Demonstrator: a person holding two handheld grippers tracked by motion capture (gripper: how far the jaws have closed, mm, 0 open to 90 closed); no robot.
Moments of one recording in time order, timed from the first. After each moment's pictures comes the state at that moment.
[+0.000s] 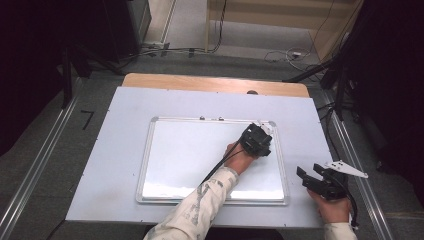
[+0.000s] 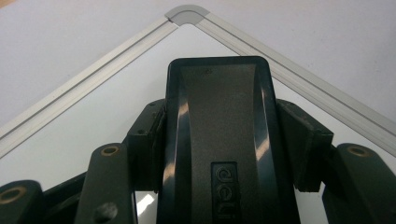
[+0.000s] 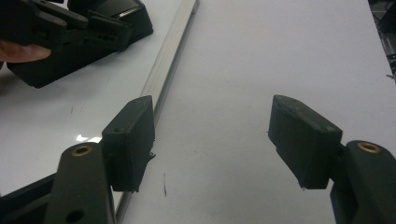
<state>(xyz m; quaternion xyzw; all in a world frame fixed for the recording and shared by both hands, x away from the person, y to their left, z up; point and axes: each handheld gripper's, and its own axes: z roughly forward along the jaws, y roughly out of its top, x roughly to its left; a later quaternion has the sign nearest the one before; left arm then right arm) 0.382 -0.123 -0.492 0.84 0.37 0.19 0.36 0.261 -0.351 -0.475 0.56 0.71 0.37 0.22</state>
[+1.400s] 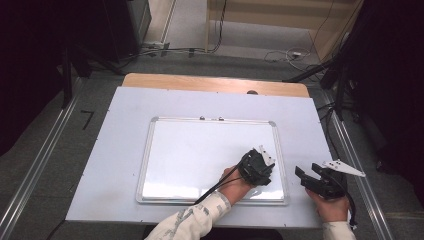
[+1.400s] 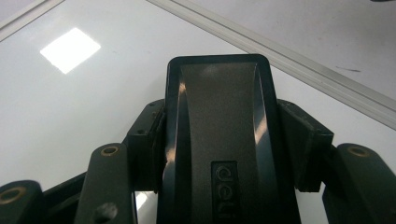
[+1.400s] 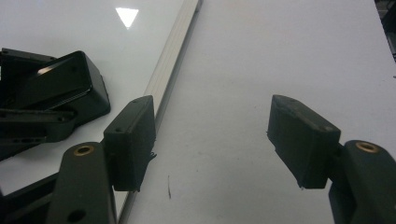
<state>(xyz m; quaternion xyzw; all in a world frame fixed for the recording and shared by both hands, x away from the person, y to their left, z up) 0.297 -0.116 -0.494 0.86 0.32 0.17 0.36 0.262 -0.346 -0.475 0.56 0.71 0.36 0.22</state>
